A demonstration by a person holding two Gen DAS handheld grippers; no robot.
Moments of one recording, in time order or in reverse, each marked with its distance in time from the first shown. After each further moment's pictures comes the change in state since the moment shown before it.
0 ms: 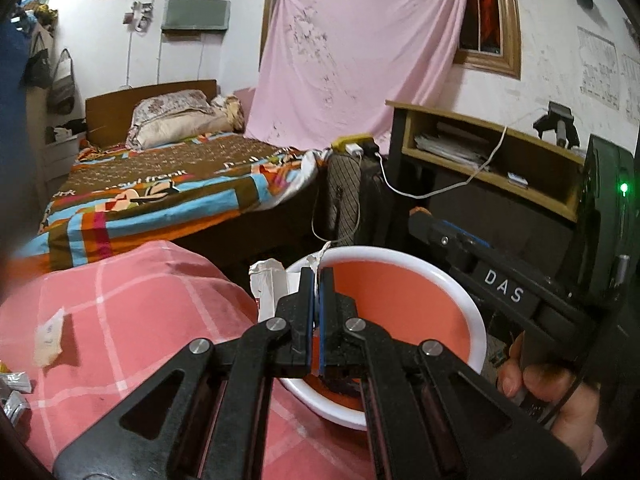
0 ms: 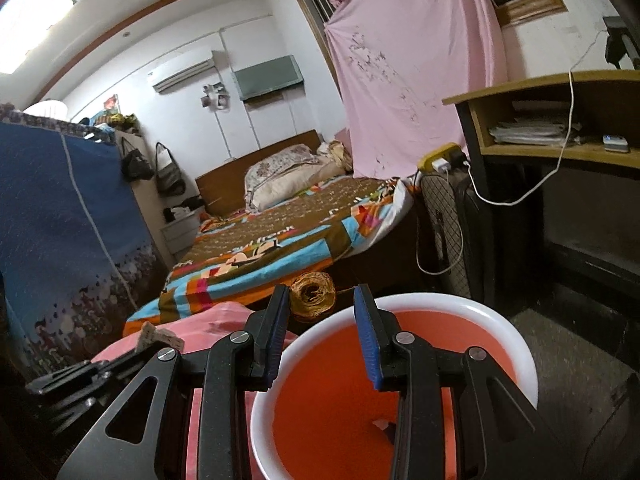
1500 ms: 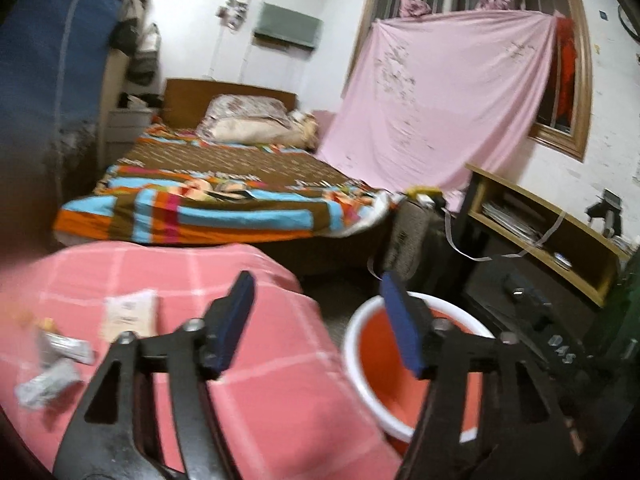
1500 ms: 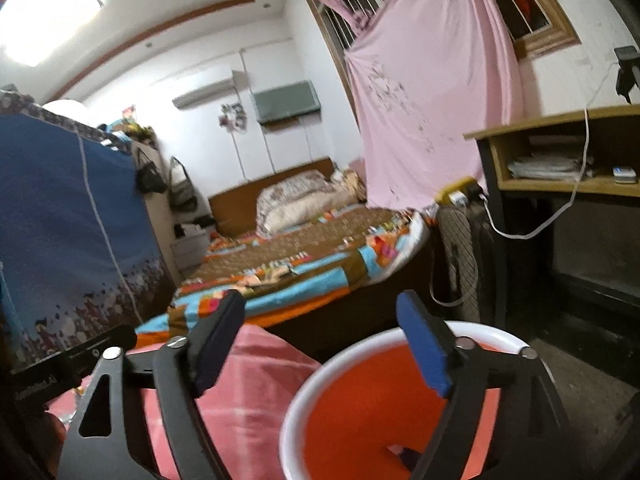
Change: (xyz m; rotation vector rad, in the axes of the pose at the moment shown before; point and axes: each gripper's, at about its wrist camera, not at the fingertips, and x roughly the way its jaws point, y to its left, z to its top) left arm -0.055 0.082 0.002 -0.256 -0.139 0.216; right arm -0.008 0.041 0.003 -0.062 -0.136 0.044
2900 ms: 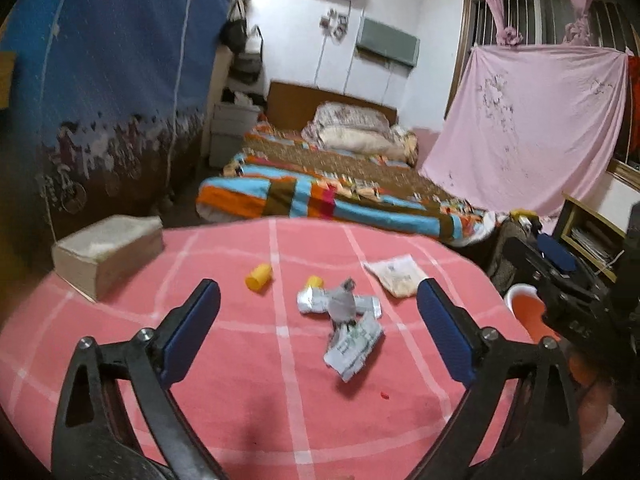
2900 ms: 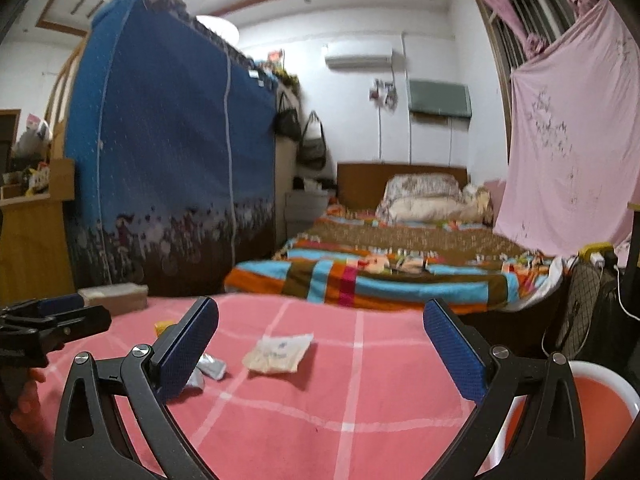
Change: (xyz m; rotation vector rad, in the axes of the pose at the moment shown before) left arm -0.085 0.184 -0.046 -0.123 0.008 0.254; right arm 0.036 0.190 -0.068 -0.378 0.102 0.371
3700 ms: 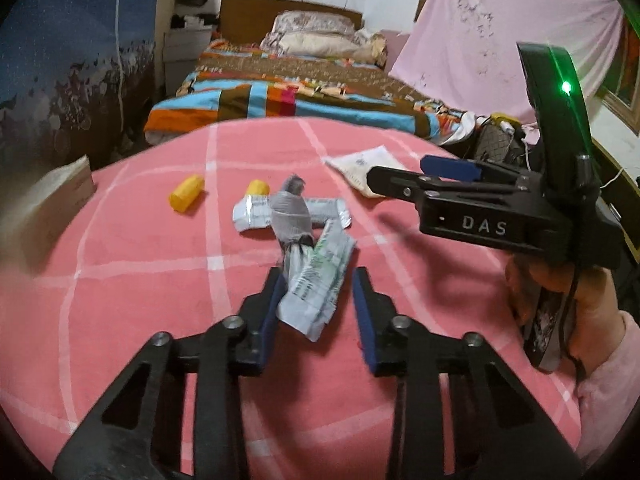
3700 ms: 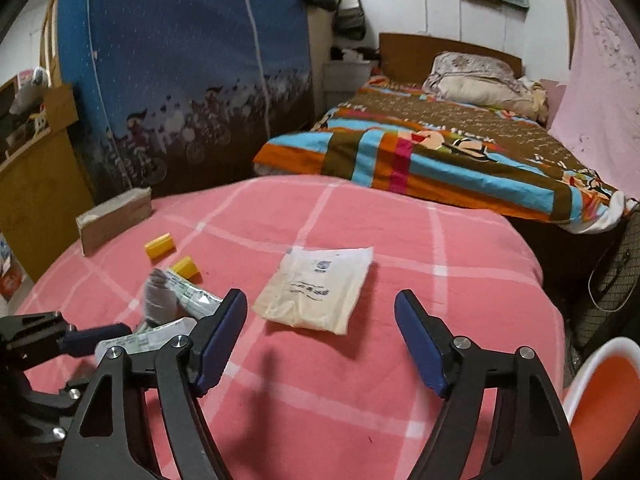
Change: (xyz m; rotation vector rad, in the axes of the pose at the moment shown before) left arm 0.049 -0.021 -0.018 0.103 0.354 -0.082; right arm 0.102 0.019 -0.018 -0.011 0.508 0.170
